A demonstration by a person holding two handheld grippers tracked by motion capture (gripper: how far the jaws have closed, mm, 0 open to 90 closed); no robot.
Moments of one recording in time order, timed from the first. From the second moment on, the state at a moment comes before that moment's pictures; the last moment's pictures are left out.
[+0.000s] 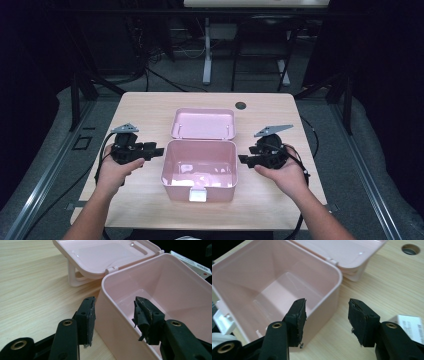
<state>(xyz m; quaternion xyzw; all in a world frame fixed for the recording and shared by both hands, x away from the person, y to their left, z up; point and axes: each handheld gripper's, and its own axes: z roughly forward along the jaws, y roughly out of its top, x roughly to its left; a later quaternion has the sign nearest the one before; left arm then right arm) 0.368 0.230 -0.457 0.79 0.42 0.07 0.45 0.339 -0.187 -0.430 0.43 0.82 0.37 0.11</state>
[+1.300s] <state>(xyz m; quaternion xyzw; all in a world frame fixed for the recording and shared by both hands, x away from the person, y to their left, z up) 0.351 0.237 -0.447 0.81 0.41 0.09 0.41 0.377 -0.219 -0.421 0.46 0.84 0.27 0.13</state>
